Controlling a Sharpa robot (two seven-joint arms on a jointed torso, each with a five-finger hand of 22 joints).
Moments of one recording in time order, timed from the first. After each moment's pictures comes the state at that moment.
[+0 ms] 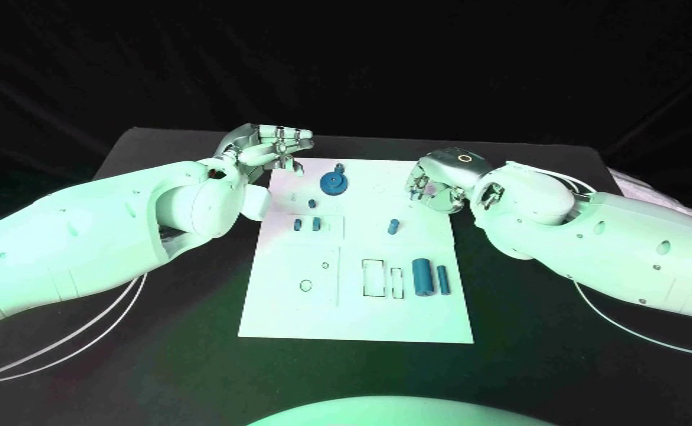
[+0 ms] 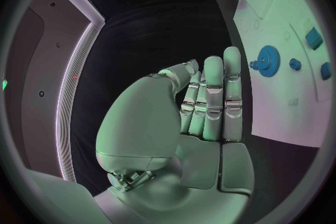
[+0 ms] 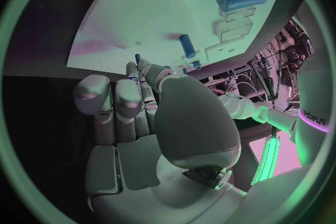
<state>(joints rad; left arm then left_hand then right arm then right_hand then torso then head) 1.19 -0.83 -0.01 1.45 -0.07 -0.35 0.23 1.41 -0.14 0.52 0.03 0.10 1.01 0.20 0.10 0.07 1.08 0.12 0.15 0.07 1.23 0.02 0.94 0.50 0.16 1.19 0.13 0.55 0.86 1.14 -0.77 -0.01 1.46 -1.75 -0.27 -0.14 1.42 -0.05 0.49 0.03 0.07 1.15 0.13 0.09 0.09 1.20 0.06 0.13 0.07 1.46 -0.02 1.08 1.00 0.13 1.34 0.08 1.18 0.88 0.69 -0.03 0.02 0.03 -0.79</state>
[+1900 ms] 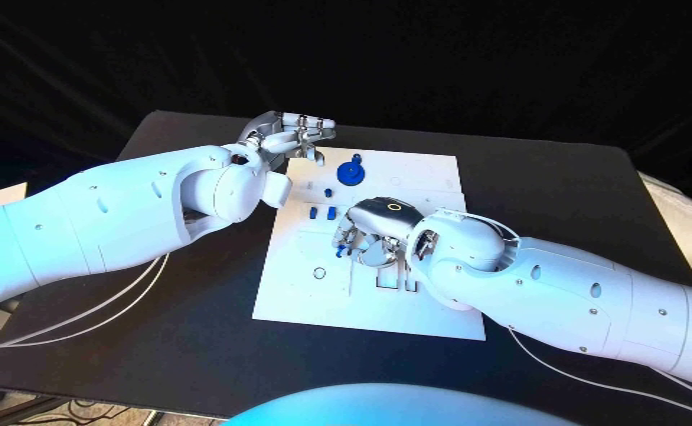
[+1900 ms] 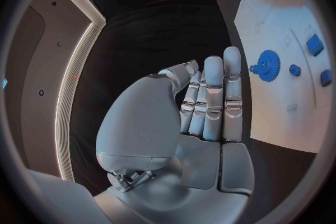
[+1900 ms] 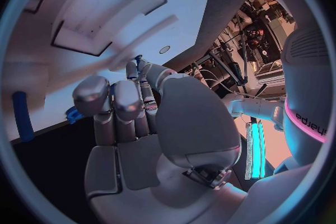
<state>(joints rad) 1.19 -0.83 -0.01 1.46 -0.07 -0.35 0.23 1.41 -0.13 0.52 0.03 0.10 1.01 0.20 0.10 0.07 1.07 0.13 0.15 0.07 1.23 0.03 0.94 0.50 0.16 1.19 0.13 0.54 0.86 1.02 -0.55 -0.02 1.54 -1.66 -0.22 -0.09 1.40 -0.06 0.50 0.02 0.09 1.15 0.13 0.08 0.09 1.21 0.07 0.12 0.07 1.46 -0.02 1.09 1.01 0.13 1.34 0.08 1.19 0.89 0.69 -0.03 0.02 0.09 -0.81</state>
